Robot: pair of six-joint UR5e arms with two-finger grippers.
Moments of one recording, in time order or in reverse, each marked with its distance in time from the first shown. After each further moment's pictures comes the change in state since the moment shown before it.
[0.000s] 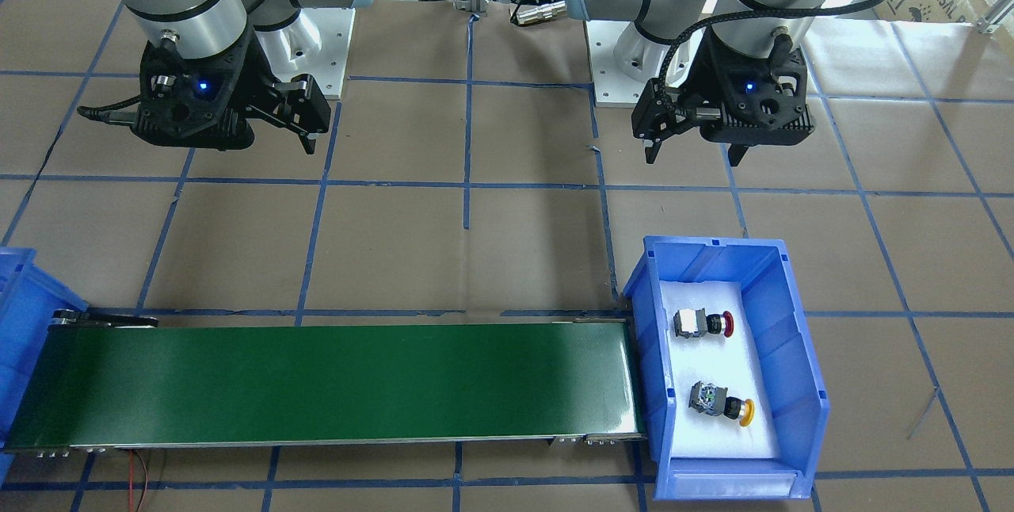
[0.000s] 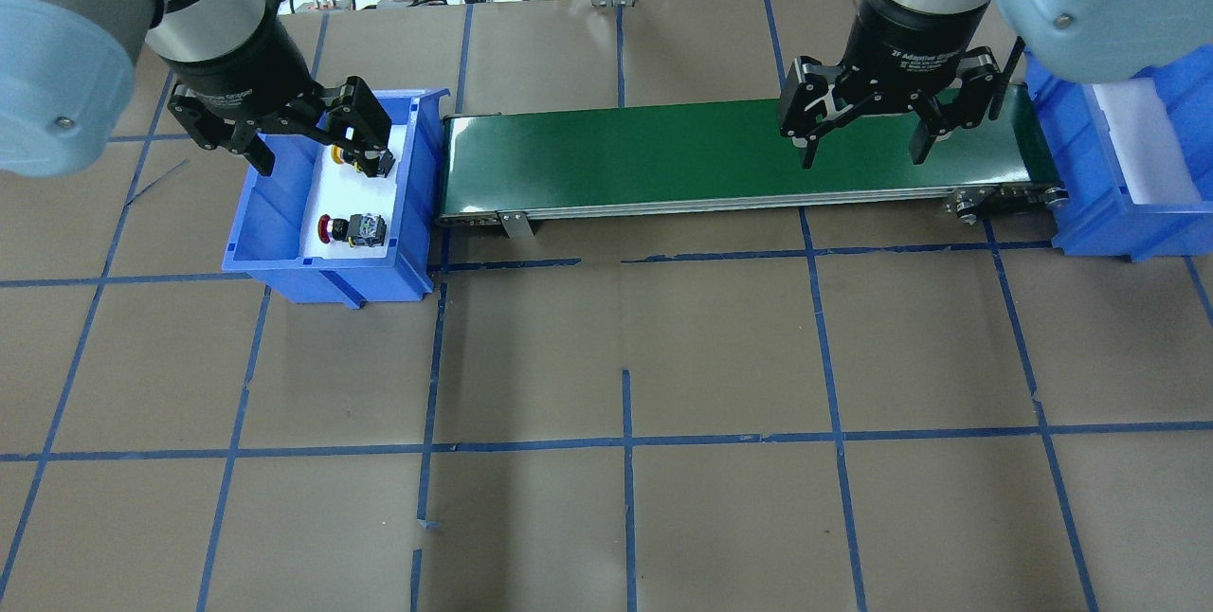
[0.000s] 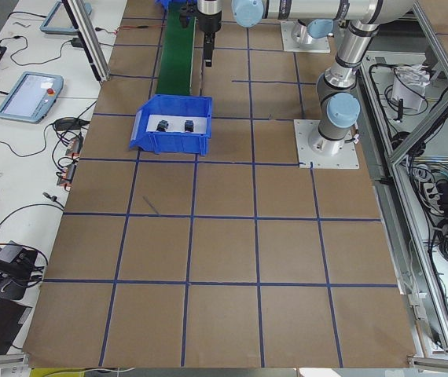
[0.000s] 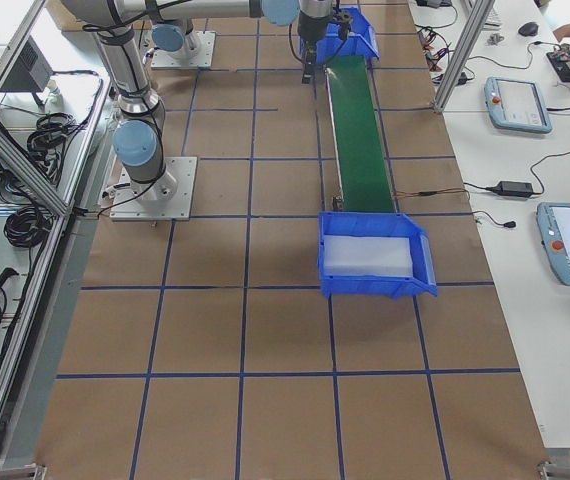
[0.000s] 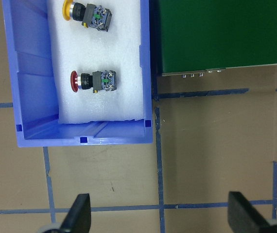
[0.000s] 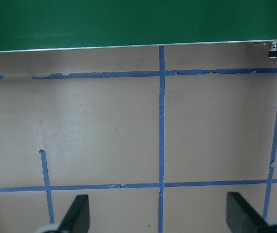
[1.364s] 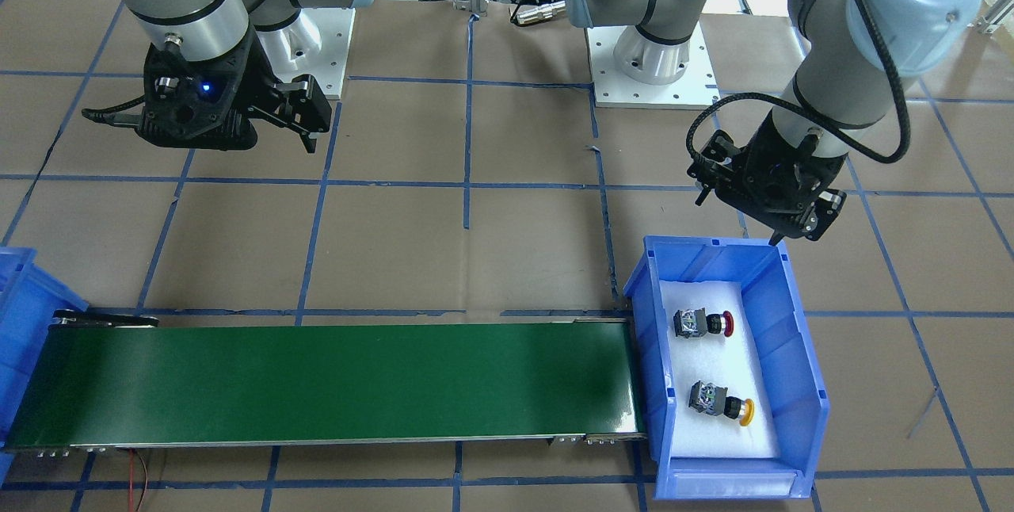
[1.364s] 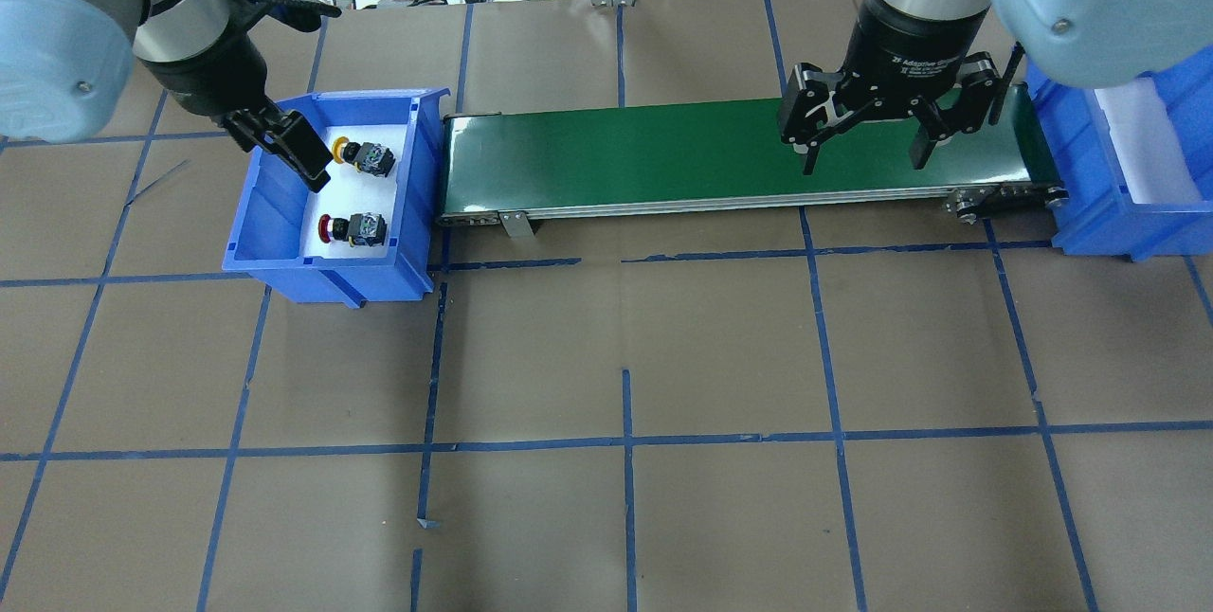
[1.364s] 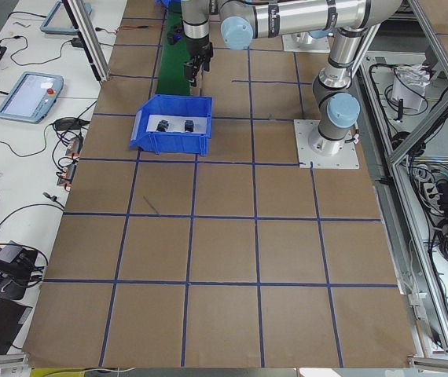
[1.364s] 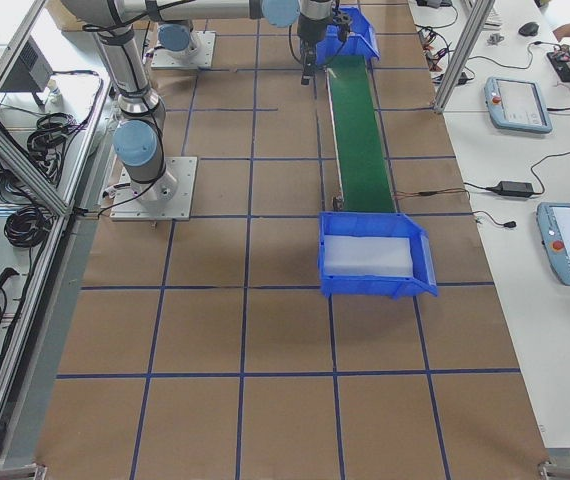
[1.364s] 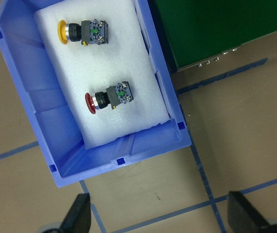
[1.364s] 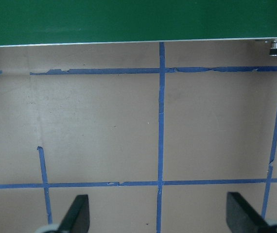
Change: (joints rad) left arm 0.125 -0.132 -0.006 0.076 0.007 0.763; right arm 0.000 -0.002 0.009 0.001 -0.002 -0.012
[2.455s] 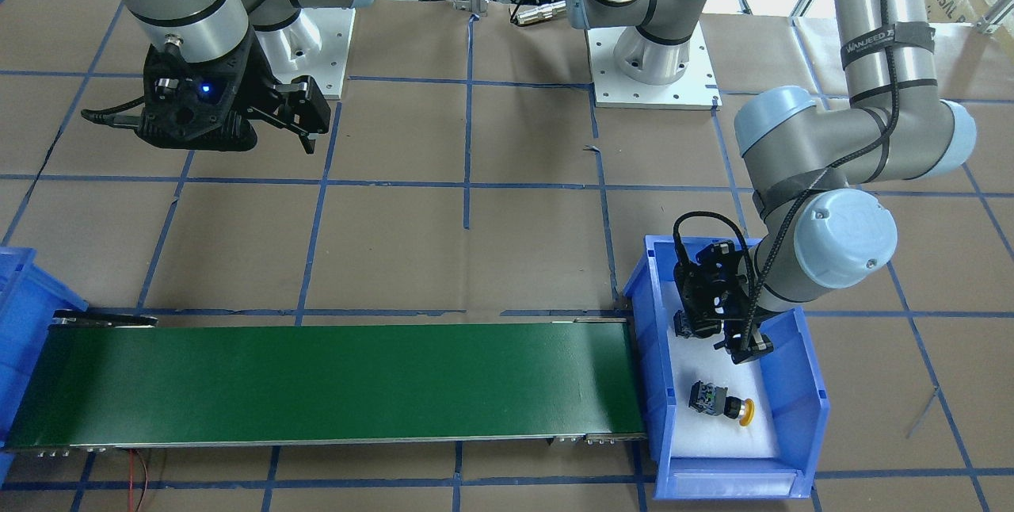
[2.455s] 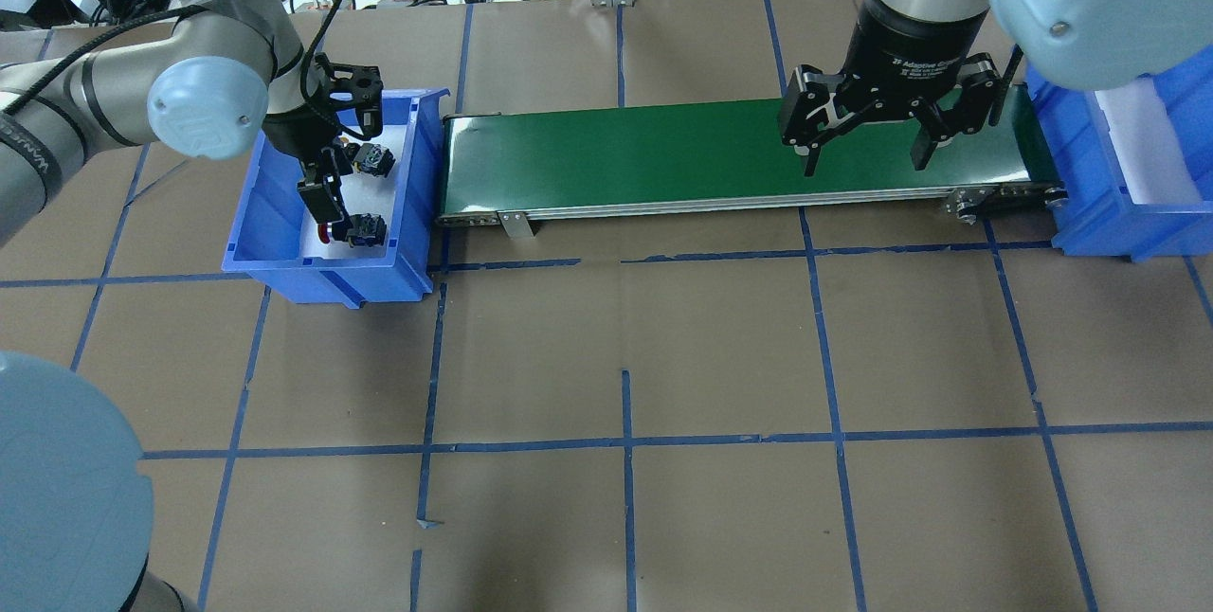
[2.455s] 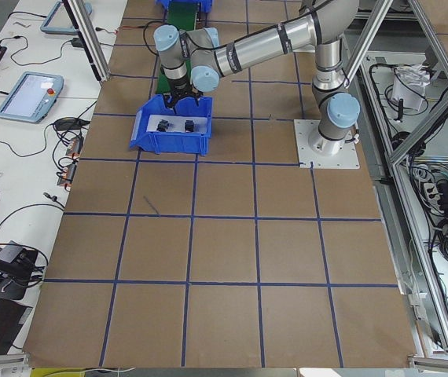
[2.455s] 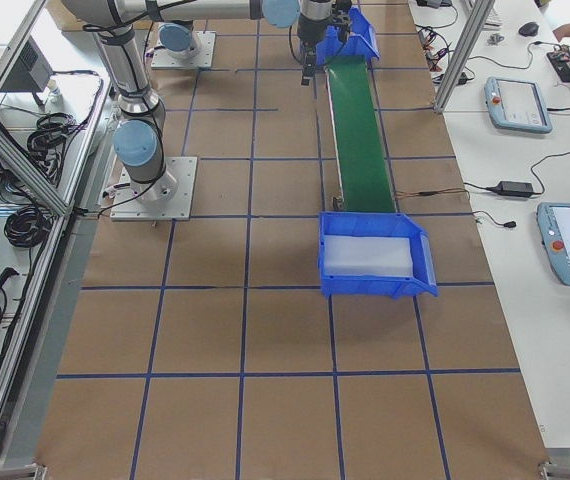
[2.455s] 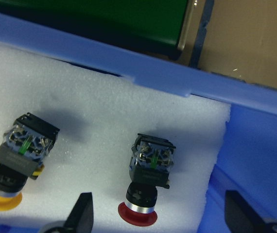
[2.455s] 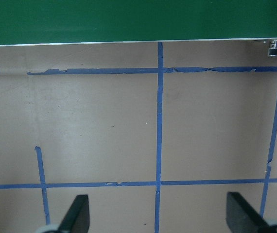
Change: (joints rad) left arm 0.014 -0.295 -0.010 0.202 0.006 0.710; right arm 0.000 0.003 0.001 -0.001 -0.006 -0.002
